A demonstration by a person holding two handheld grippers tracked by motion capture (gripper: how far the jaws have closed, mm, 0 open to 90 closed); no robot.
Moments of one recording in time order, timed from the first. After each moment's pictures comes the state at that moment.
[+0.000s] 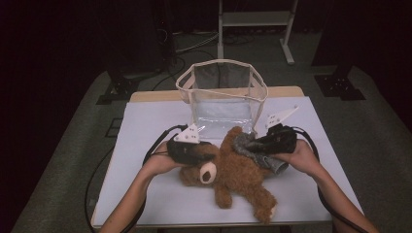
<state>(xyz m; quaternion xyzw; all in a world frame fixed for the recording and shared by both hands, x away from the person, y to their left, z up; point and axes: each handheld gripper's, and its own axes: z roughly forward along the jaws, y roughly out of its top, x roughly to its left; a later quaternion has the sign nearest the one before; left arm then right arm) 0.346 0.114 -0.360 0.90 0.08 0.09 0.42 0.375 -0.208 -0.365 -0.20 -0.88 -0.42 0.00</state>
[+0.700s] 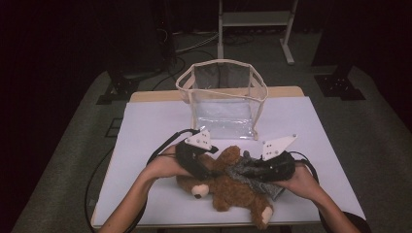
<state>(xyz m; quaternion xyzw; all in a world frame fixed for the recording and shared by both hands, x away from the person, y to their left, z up) 0.334 0.082 -0.342 0.91 0.05 0.03 0.40 0.305 -0.189 -0.372 -0.11 -0.89 -0.44 -0.03</state>
